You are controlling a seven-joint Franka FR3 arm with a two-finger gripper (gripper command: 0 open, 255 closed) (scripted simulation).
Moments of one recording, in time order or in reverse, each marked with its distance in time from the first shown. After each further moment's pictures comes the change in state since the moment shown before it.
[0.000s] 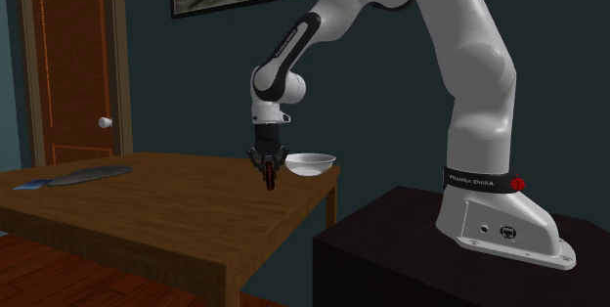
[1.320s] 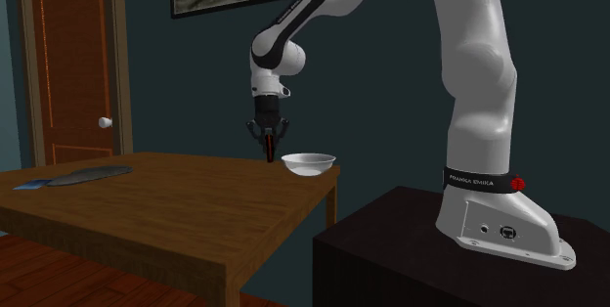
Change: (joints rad) arm -0.017 -0.164 0.022 0.033 0.050 -0.200 -0.023
